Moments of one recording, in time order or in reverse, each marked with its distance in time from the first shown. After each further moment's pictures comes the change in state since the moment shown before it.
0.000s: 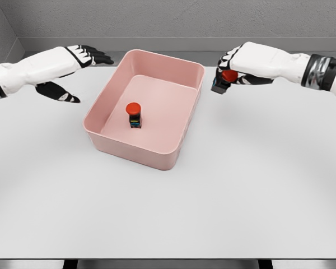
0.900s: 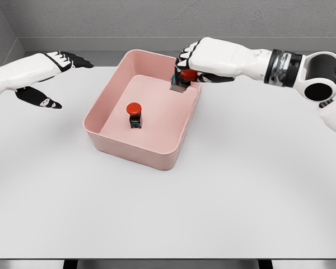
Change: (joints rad) left arm 0.038 0.070 0.001 0.026 0.054 0.000 -0.003; right arm -0.032 0.148 0.010 -0.055 0.012 0.000 0.000
